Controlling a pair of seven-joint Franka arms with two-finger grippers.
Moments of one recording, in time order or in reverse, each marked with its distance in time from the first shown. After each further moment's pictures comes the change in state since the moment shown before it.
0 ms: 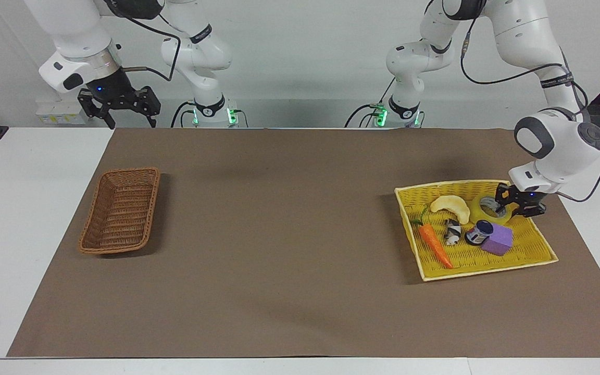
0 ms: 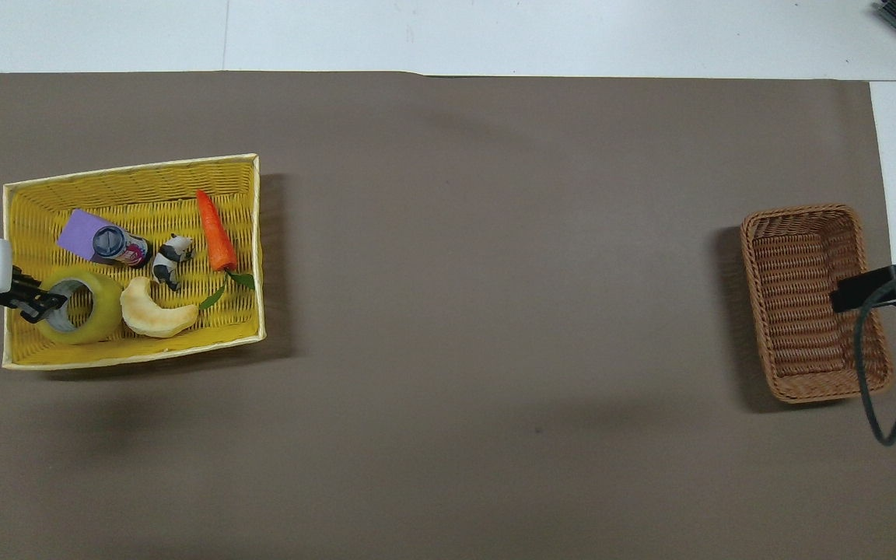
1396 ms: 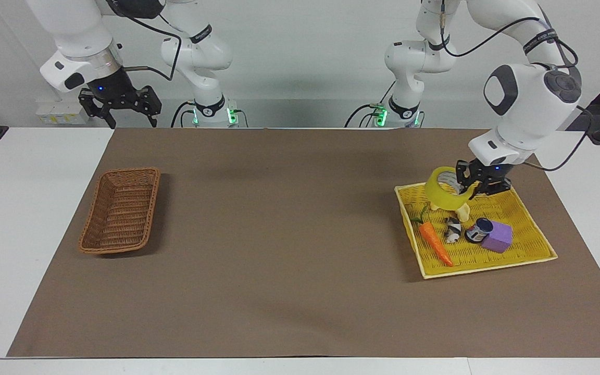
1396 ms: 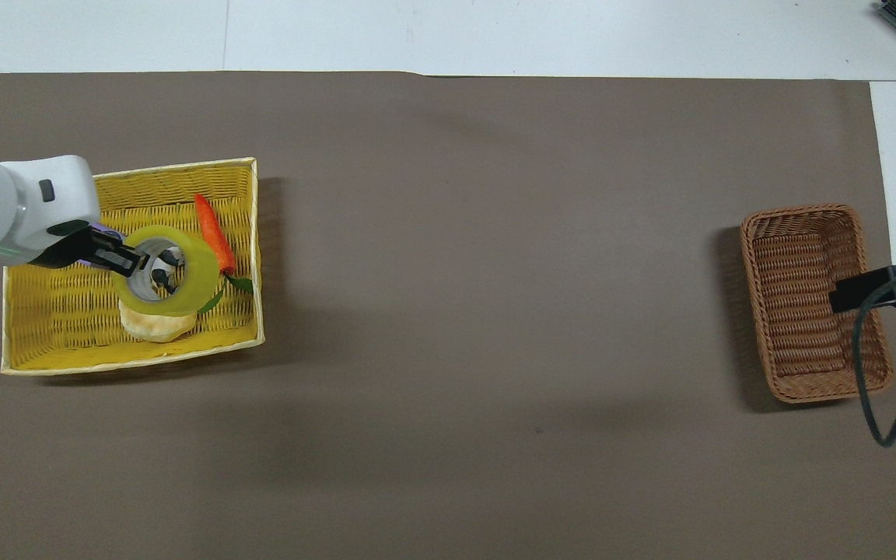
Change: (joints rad) left arm -0.331 -0.175 -0.028 0.162 -0.050 -0.309 -0.601; right arm 0.001 -0.001 0.003 0.000 0.000 0.000 0.000
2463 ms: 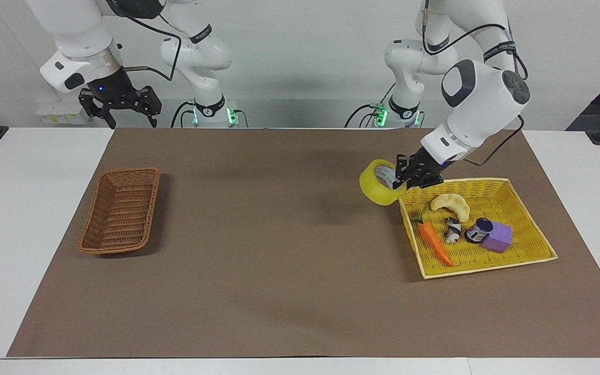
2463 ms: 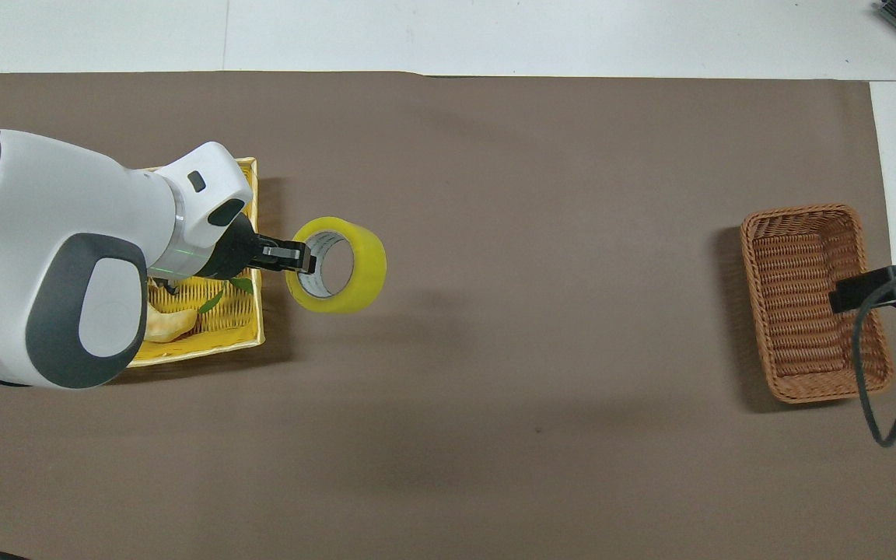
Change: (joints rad) left arm -0.158 0.000 -0.084 -0.001 -0.306 0.086 -0.385; right arm 0.000 0.000 0.000 0.000 0.000 0.000 0.000
